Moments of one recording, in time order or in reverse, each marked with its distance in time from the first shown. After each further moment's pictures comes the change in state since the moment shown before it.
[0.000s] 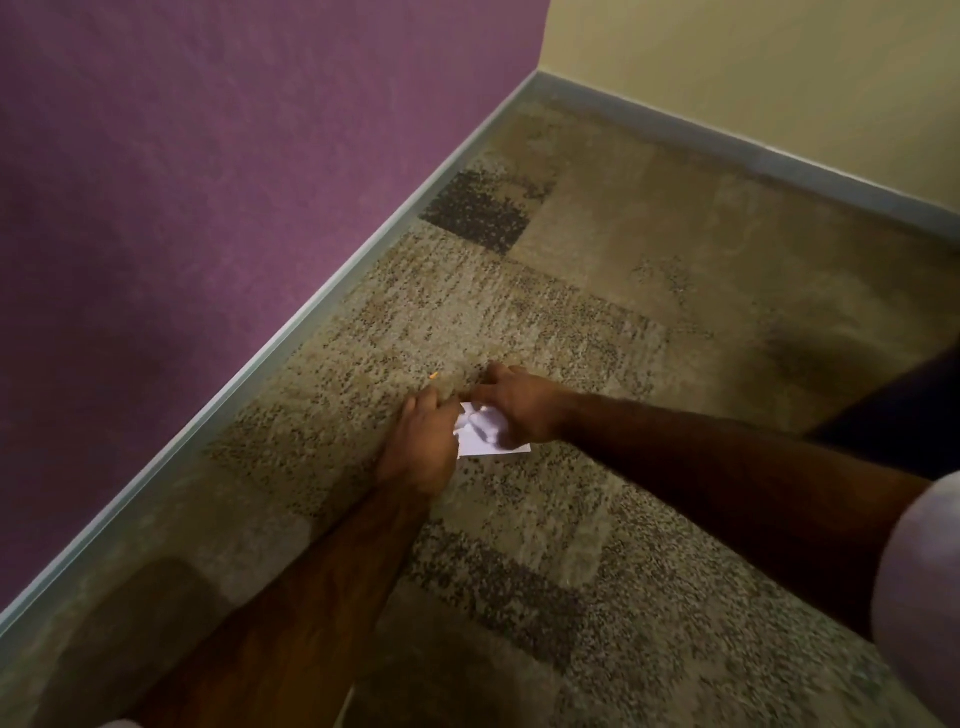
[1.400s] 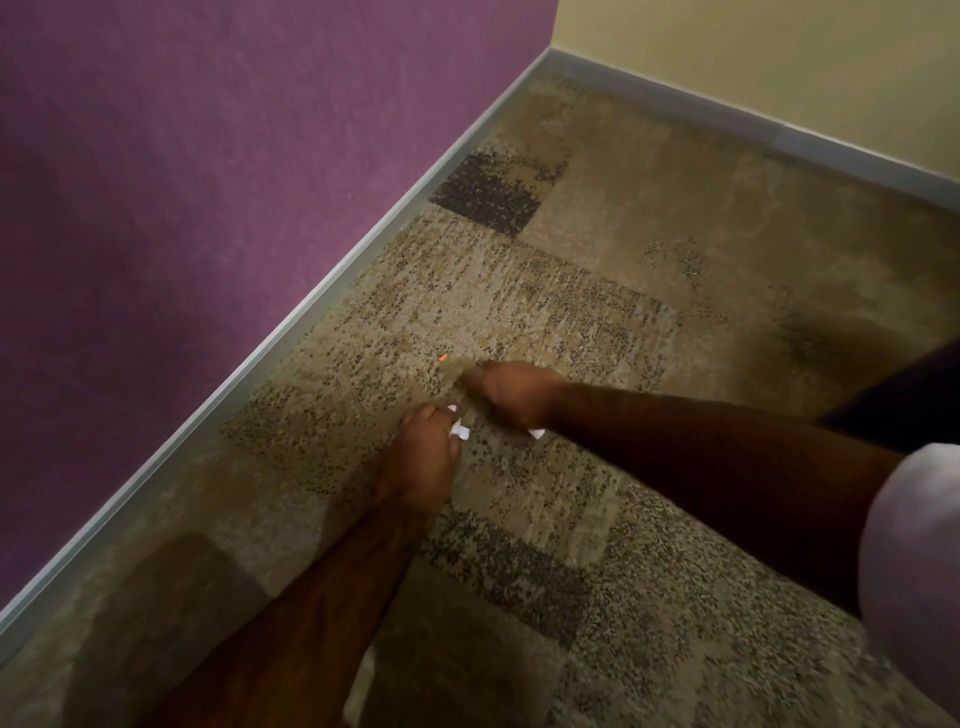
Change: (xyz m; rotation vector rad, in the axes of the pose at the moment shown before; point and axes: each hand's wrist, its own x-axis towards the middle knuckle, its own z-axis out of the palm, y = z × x) left_hand -0.038 -0.001 0.008 -0.191 0.121 -0.092; right_hand 0.001 -0.028 0.001 0.032 0.016 0.011
